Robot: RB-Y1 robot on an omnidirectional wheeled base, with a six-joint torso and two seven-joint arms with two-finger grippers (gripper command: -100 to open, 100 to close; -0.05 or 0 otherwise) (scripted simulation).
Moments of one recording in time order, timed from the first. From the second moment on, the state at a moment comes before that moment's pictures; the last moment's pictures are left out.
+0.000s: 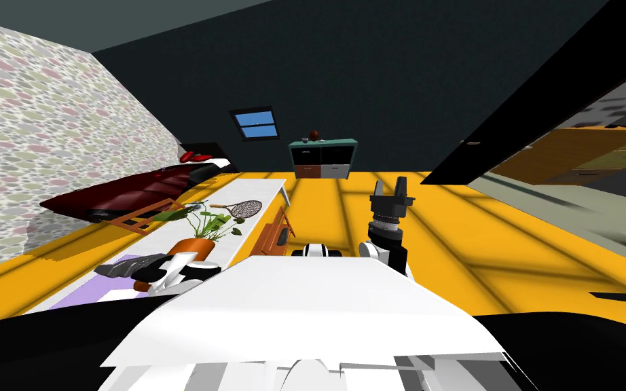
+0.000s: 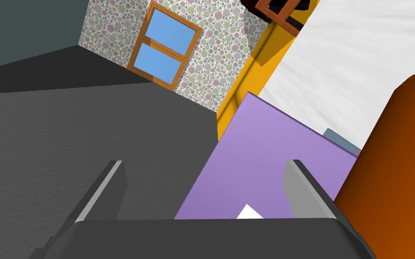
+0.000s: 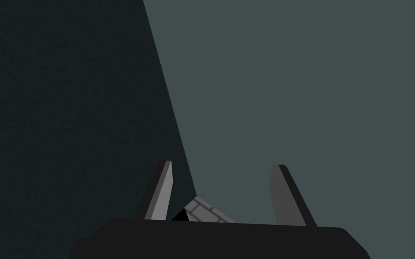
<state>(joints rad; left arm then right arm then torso) -0.20 0.51 1.47 -0.72 0.19 -0.34 0.16 0.50 -0.03 0.07 -2.31 -0.11 -0.58 -0.08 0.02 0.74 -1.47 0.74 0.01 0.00</state>
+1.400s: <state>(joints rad) -0.30 0.40 1.25 -0.78 0.16 -0.30 0.17 0.50 -0.03 0.07 -2.31 -0.11 -0.58 -0.08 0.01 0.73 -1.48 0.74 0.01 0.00</state>
